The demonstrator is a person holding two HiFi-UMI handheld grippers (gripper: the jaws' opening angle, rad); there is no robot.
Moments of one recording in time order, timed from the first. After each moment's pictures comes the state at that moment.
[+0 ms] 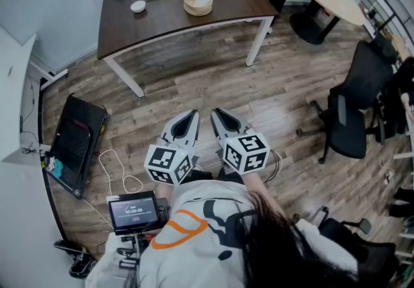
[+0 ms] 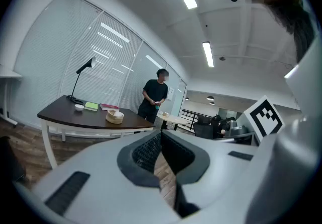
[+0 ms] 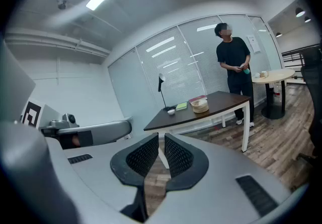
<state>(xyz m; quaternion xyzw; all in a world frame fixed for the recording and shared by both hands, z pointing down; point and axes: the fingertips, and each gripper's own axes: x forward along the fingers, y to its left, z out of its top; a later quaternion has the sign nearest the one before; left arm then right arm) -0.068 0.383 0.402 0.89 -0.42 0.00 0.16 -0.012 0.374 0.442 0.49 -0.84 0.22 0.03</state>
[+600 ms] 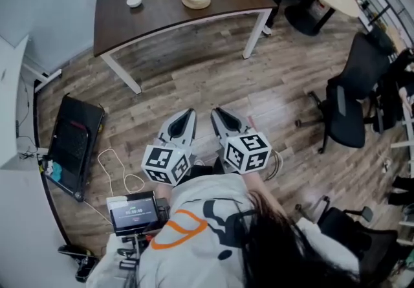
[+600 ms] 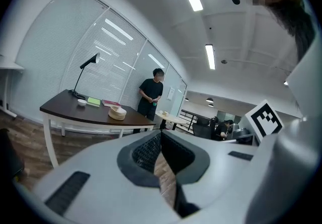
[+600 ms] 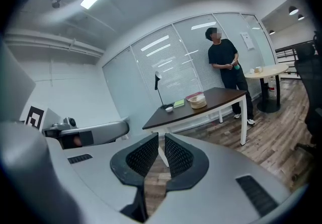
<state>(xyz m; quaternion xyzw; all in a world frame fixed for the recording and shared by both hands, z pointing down) -0.094 0.395 0.422 0.89 -0.42 -0.01 0.18 -0.025 0.392 0.461 0.51 -0.82 0.24 0.03</state>
